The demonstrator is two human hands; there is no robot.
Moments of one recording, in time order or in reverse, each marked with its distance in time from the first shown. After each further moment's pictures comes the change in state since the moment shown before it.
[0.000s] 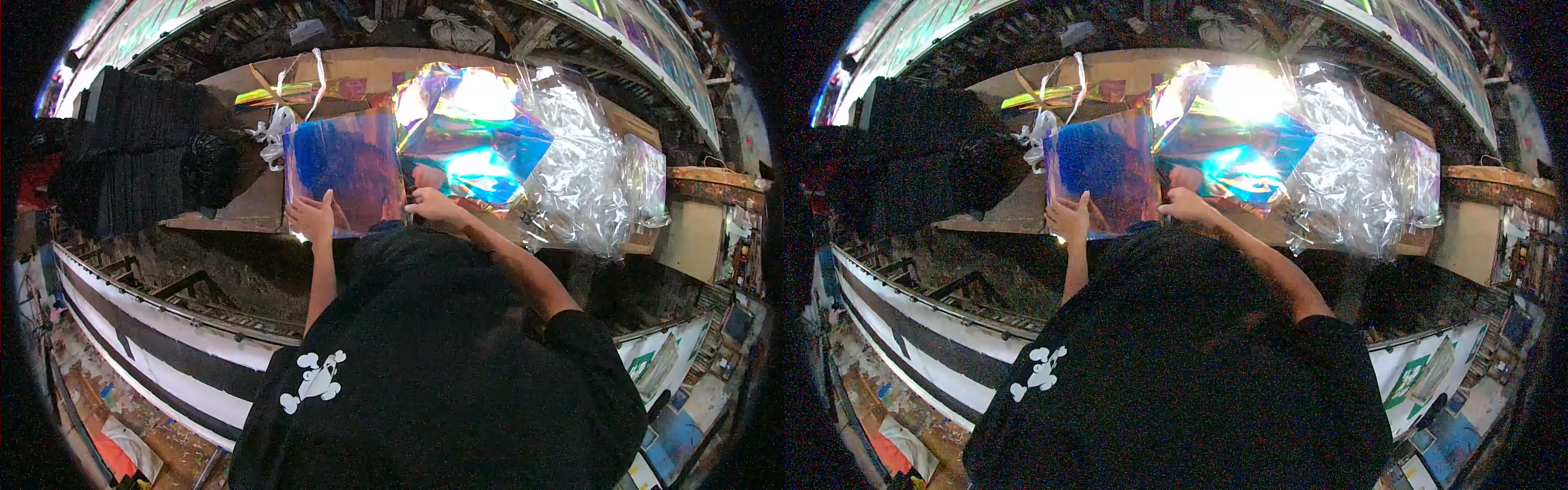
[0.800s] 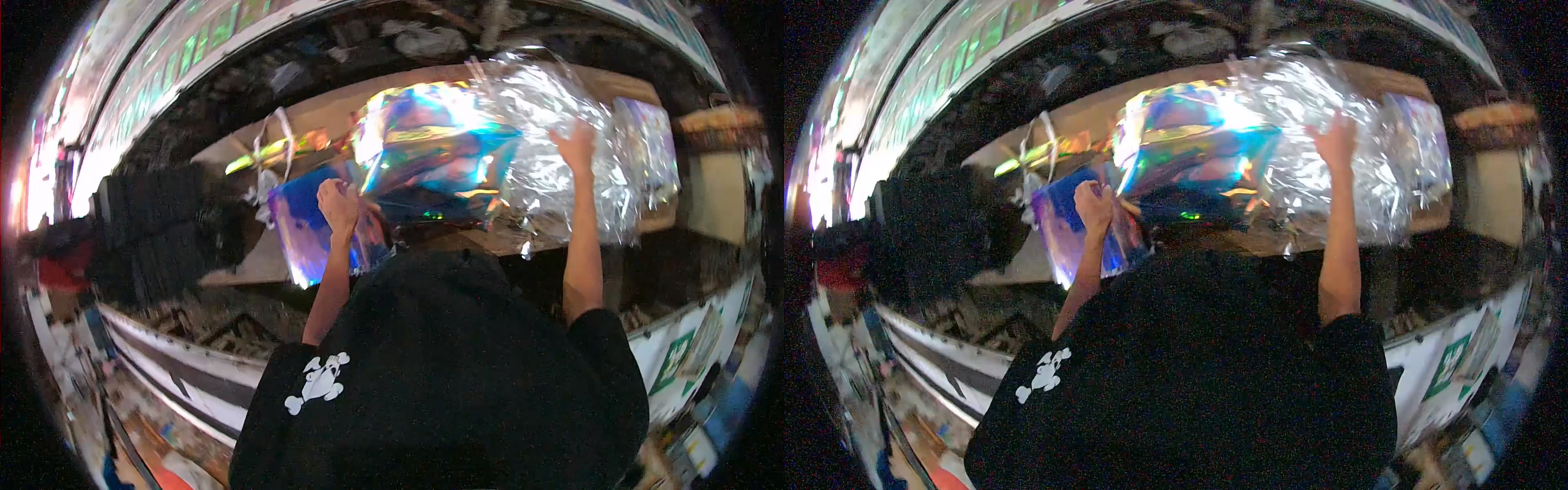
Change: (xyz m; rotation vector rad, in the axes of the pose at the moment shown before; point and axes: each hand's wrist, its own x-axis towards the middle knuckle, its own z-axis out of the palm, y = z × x) left_hand 0.011 0.188 0.023 -0.334 -0.005 0.626; right_hand -0.155 0.261 -0.286 -0.326 1.026 0.662
